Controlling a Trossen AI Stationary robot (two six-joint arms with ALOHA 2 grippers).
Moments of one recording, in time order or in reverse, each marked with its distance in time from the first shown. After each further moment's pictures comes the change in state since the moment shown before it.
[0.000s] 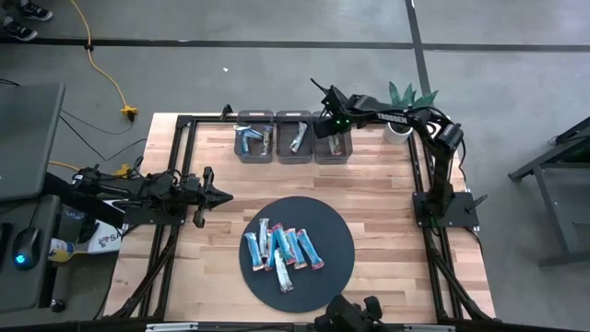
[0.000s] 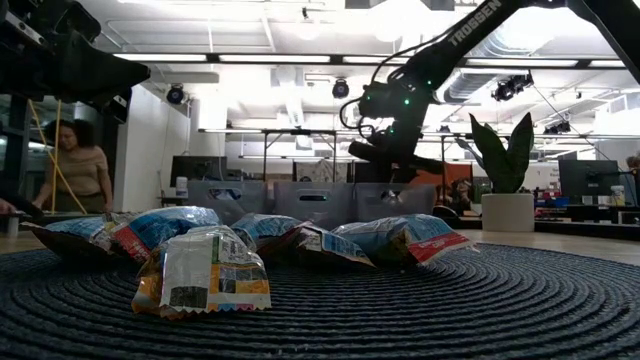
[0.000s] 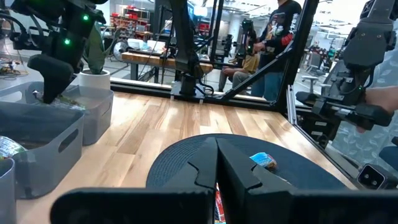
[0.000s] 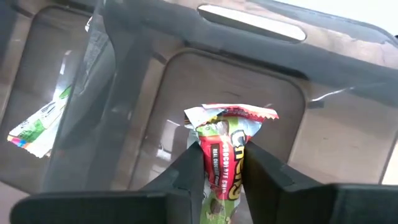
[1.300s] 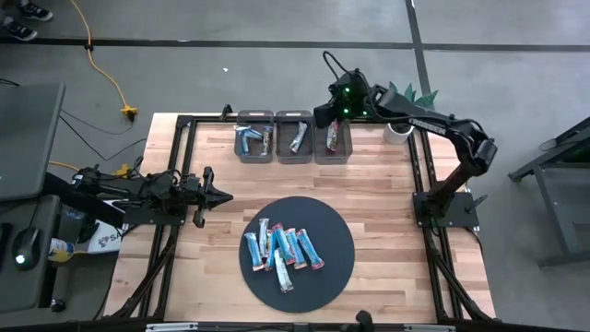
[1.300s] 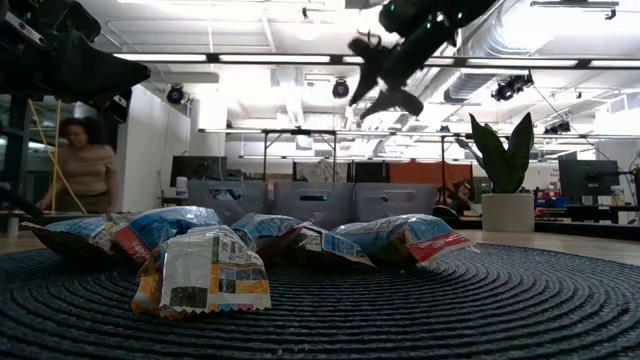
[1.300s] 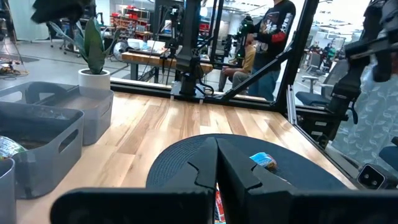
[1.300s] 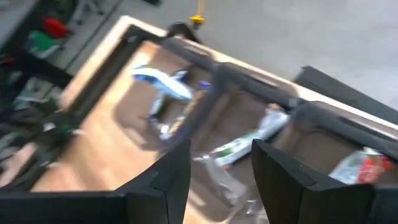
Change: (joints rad) left arm 0.000 0.000 0.000 0.000 0.000 0.000; right arm 0.091 -0.327 0.001 0.166 -0.205 -0.047
